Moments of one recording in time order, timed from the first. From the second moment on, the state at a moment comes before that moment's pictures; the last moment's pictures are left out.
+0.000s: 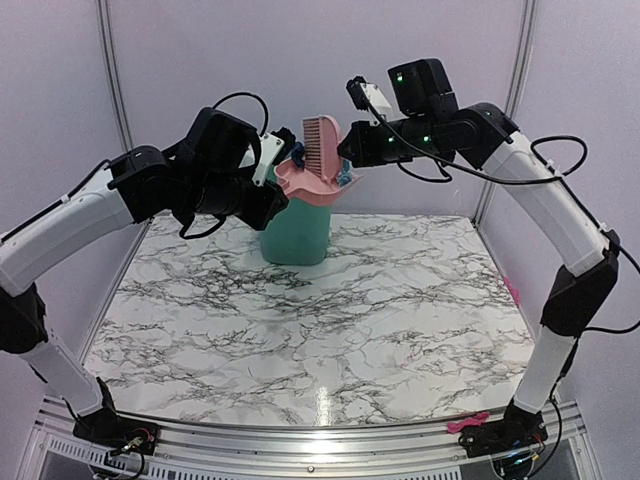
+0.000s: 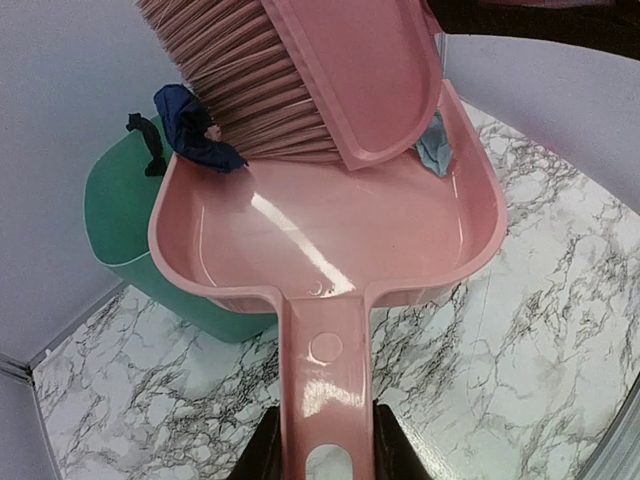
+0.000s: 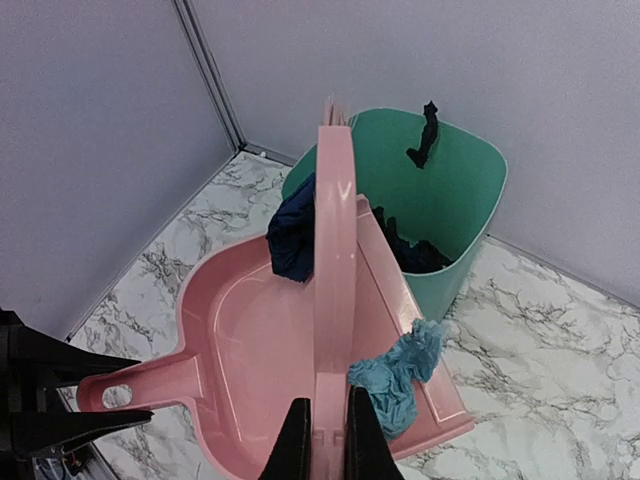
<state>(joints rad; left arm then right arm) -0.96 1.58 1.75 -0.76 -0.33 -0.04 0.79 1.80 2.24 -0.90 0.05 0.23</state>
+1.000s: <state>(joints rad) -0.66 1.88 1.92 -0.63 -0.06 -0.20 0.62 2.07 2.27 -0.47 -0.09 0.26</state>
